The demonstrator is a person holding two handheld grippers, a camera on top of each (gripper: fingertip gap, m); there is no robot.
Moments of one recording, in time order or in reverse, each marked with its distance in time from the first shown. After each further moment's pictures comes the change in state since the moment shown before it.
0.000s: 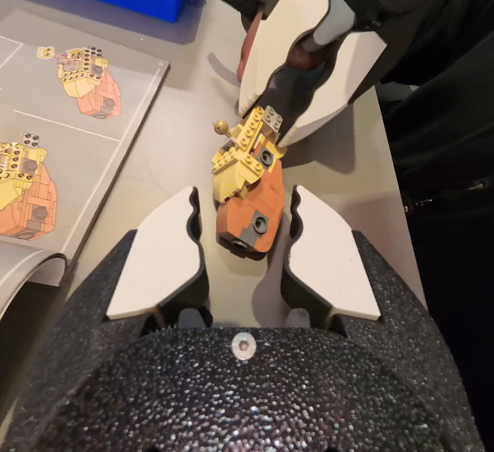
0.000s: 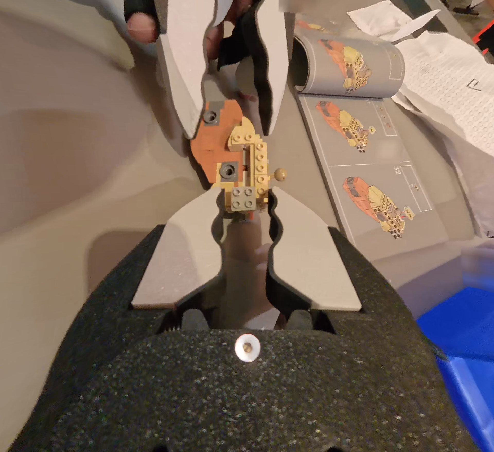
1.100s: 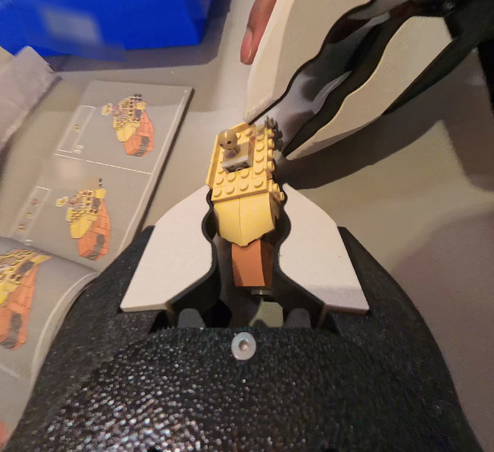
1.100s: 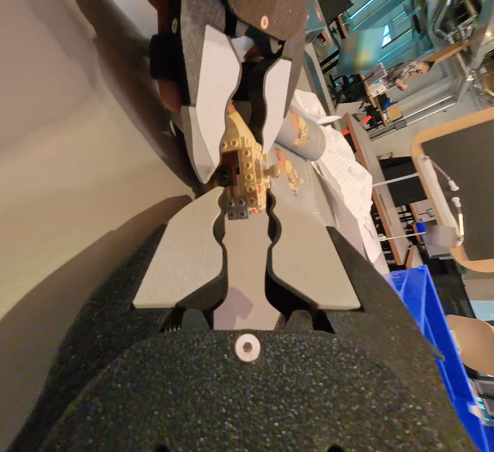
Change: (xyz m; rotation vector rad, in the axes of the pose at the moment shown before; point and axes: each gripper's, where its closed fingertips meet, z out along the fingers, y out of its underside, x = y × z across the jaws) left arm -0.009 -0.008 0.017 -0.045 -0.316 0.276; right arm 0.001 -0.019 -0.006 0.090 0.293 -0.456
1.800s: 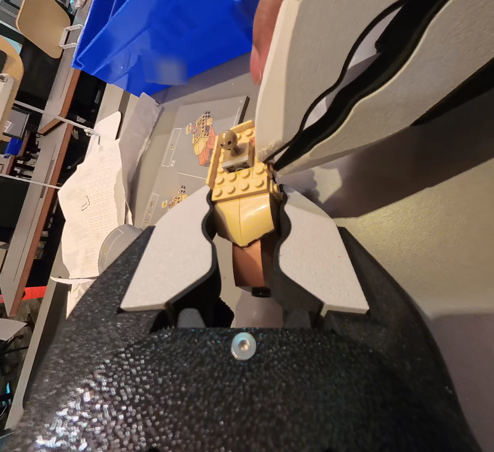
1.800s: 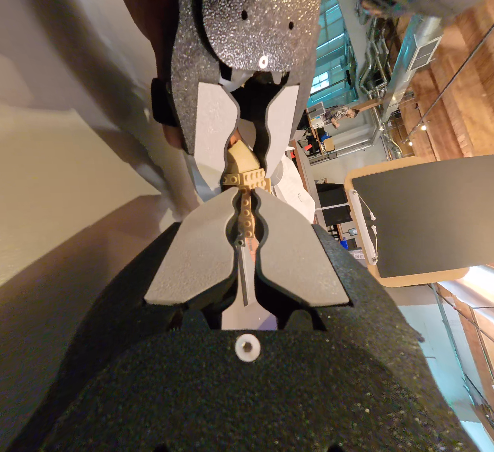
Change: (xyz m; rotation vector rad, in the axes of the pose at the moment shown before) left arm -0.024 -0.013 -0.010 -0.076 -0.361 0.270; right arm 0.012 -0.024 0.004 0.049 0.169 -0.212
